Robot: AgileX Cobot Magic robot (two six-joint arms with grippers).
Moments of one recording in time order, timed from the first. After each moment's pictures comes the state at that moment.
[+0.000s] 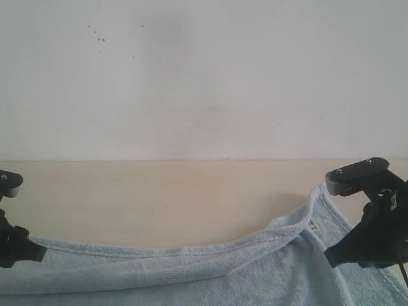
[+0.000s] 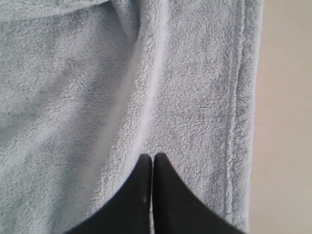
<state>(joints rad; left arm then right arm) -0.08 1.66 -0.72 0.75 0.14 -0.58 0.25 1.56 -0.84 -0.08 0.52 -0.05</state>
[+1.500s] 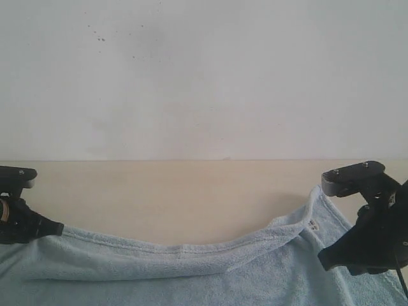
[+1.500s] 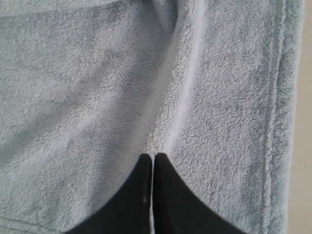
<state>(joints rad) 0.03 2.05 -1.04 0.75 0.00 -0.63 0.25 1.55 -0.84 0.10 0.57 -0.19</state>
